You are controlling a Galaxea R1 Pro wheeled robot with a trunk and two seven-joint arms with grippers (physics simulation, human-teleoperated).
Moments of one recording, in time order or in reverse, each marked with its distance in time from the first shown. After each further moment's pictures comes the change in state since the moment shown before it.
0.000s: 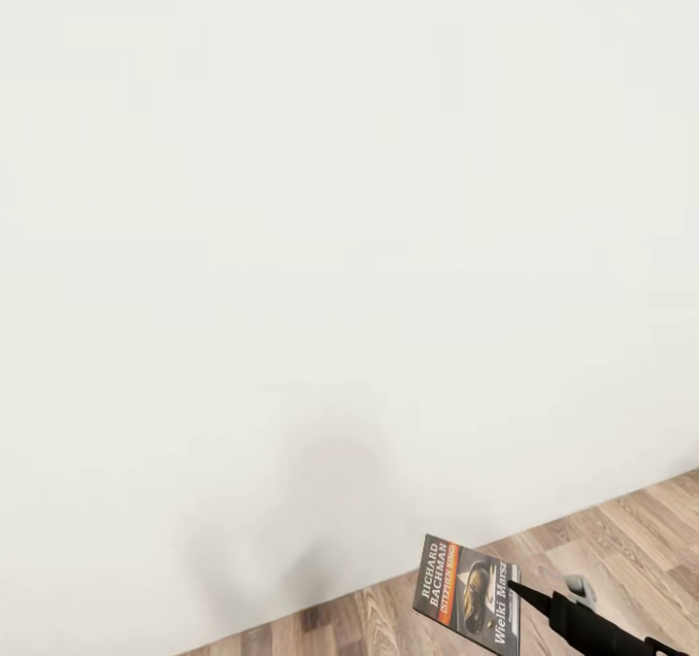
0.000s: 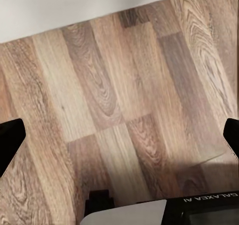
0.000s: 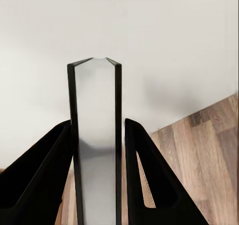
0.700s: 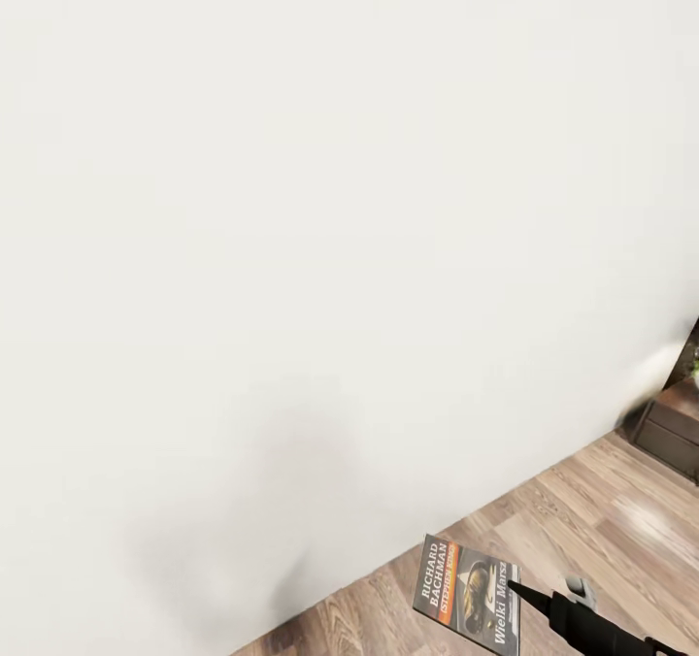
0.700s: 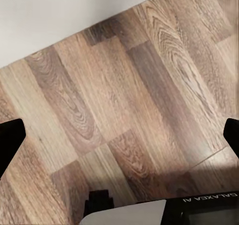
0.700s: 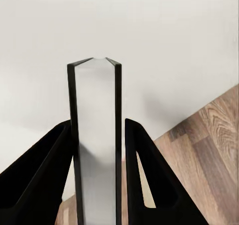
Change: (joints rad) left arm 0.000 -0.001 0.000 0.000 0.000 0.000 0.000; right arm 0.000 0.000 0.000 0.000 0.000 0.000 0.000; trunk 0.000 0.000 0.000
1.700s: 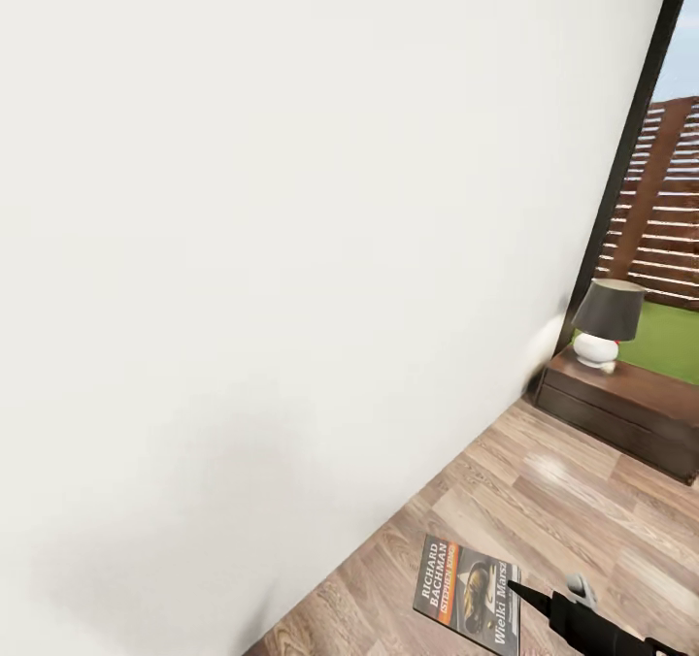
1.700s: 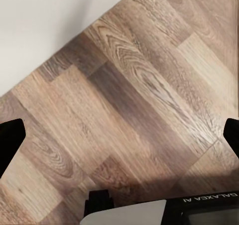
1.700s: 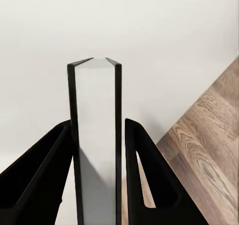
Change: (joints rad) left arm 0.000 0.000 0.000 0.000 0.000 0.000 0.000; right arm 0.000 0.000 0.001 0.000 0.000 0.000 0.000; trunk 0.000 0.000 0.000
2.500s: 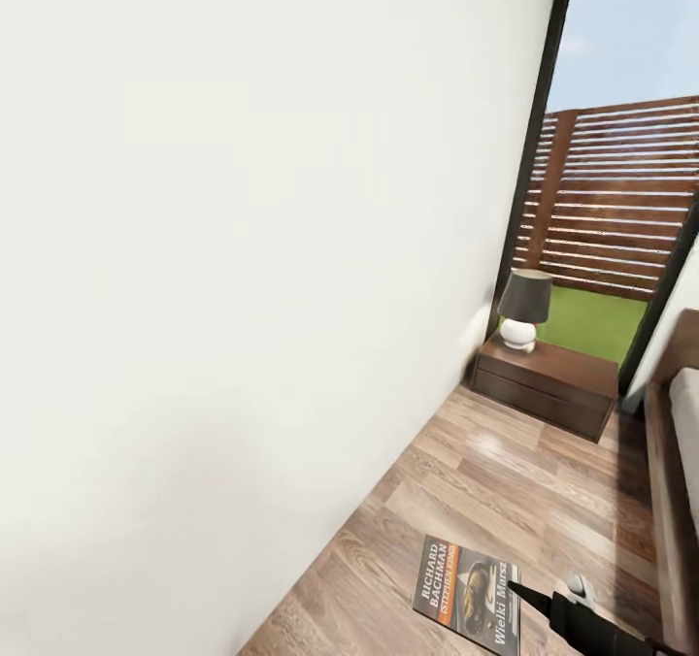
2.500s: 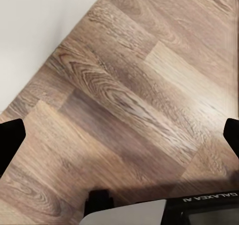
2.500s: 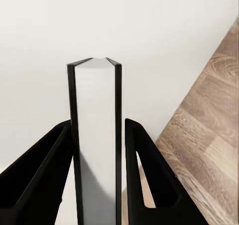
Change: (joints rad) left arm 0.000 -0.001 -0.001 0.000 0.000 0.000 0.000; right arm 0.000 0.000 0.002 0.000 0.000 0.000 0.000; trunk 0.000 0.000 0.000
